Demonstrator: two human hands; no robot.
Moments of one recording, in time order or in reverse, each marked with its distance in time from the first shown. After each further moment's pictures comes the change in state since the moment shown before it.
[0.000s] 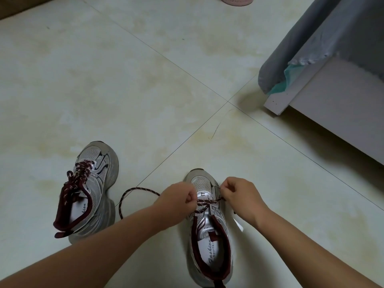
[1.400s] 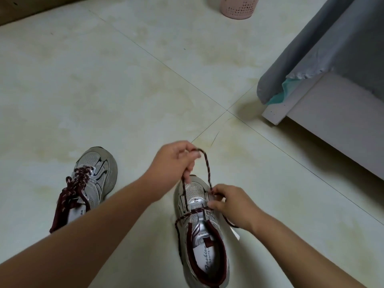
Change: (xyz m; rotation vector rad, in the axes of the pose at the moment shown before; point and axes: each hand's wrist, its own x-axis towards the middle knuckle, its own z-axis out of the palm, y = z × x) left_hand 0.012 0.043 -0.071 -0.782 0.244 -0.002; right_hand 0.005 -0.012 -0.001 -0.142 -0.151 -0.139
